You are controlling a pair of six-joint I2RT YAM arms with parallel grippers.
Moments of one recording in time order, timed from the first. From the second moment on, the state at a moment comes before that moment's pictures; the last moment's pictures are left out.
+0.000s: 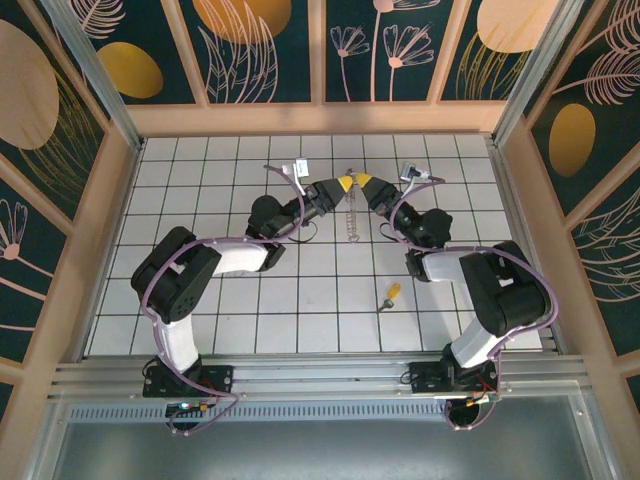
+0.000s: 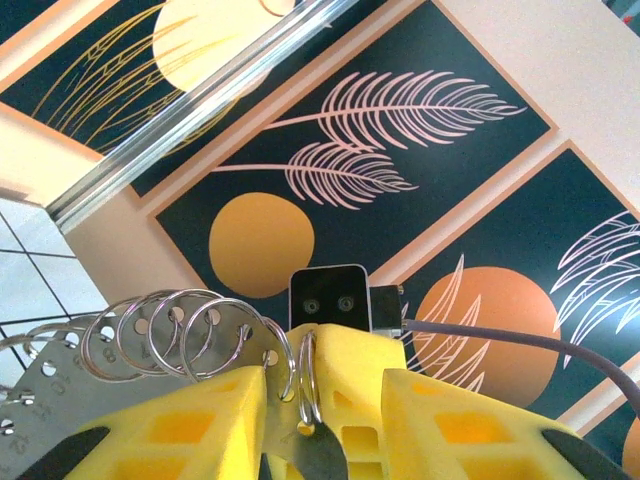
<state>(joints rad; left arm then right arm) -0.66 1.87 0.94 1.28 0.42 -1.11 0.38 1.62 0.59 1.47 -0.49 1.26</state>
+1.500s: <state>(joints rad) -0.63 1.79 1.36 0.37 0.66 -0.48 0.21 1.19 0.47 1.09 -0.64 0.94</state>
